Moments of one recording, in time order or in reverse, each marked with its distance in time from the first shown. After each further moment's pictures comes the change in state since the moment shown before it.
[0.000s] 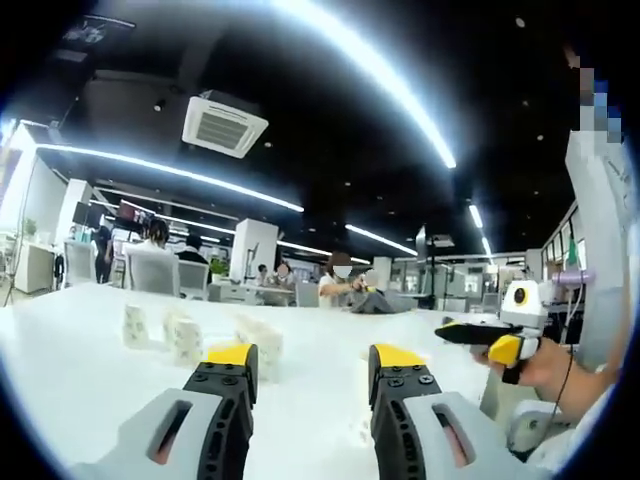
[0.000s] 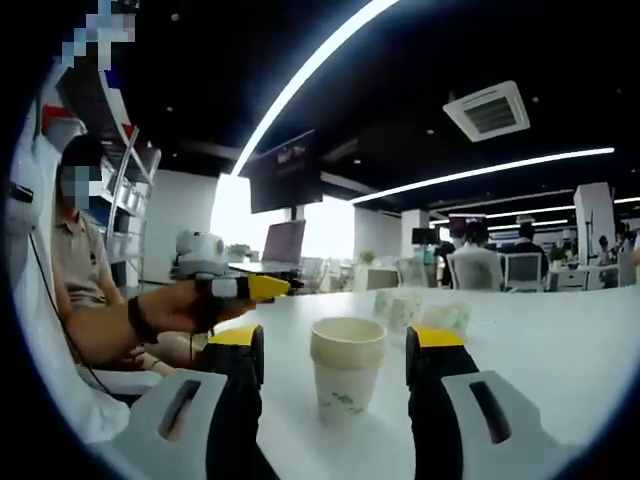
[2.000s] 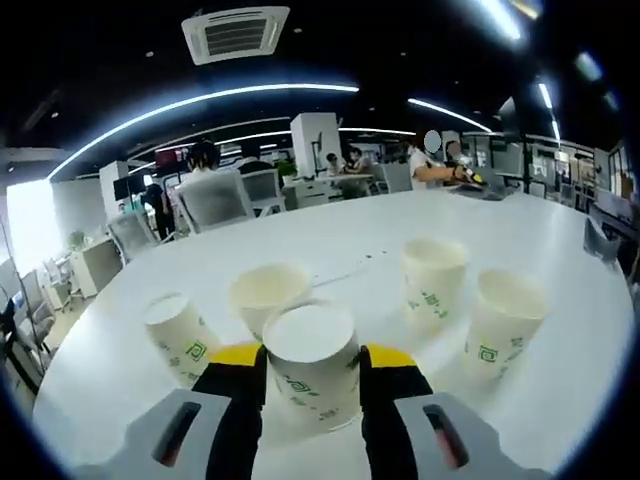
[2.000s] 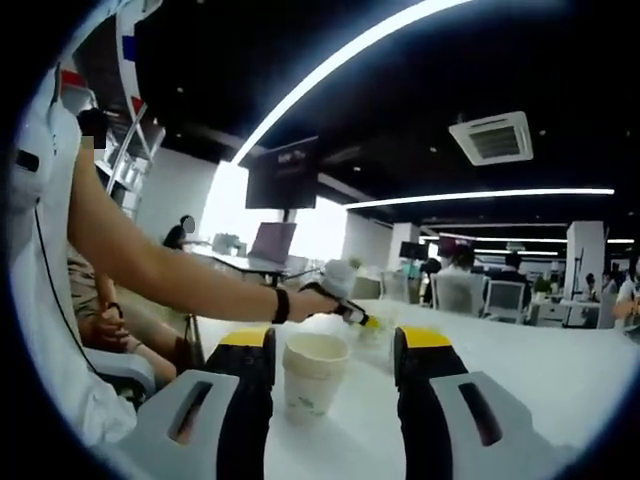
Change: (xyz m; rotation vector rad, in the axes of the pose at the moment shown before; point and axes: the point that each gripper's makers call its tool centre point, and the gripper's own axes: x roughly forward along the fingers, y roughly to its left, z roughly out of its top) left arm 0.188 0.219 -0.090 0.199 0.538 0.319; right arm -0.025 -0.024 0.038 -0.128 -0.012 -0.050
